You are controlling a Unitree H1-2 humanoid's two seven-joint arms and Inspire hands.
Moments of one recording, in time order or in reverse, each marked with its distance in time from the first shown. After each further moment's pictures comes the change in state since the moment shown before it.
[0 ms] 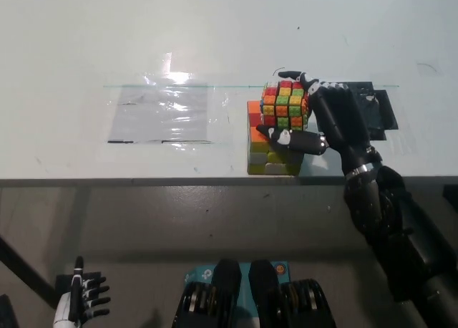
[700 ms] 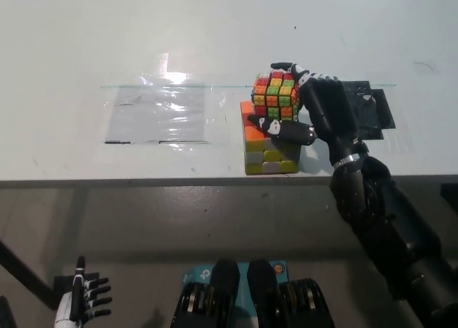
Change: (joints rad) left_arm -0.003 0.000 -0.002 0.004 0.002 -0.001 -0.004; right_arm -0.046 0.031 0.033 0.092 -0.009 -0.003 -0.080
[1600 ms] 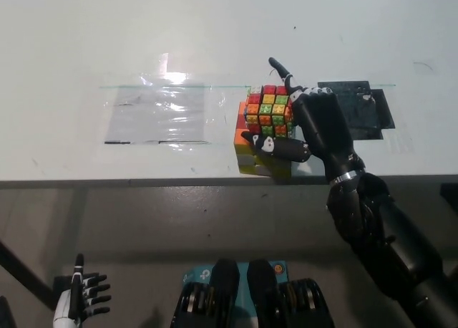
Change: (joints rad) left_arm -0.004 0.004 0.001 0.000 -0.001 0.001 0.000; right_arm 0.070 -0.017 0.054 -0.140 -0.052 0.052 0.012
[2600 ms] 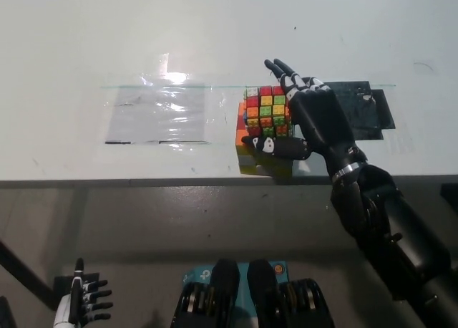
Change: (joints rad) left_arm 0.014 -0.004 0.001 -0.004 -0.003 0.001 0.000; right_arm -0.009 -0.033 0.023 -0.097 -0.027 0.134 0.167
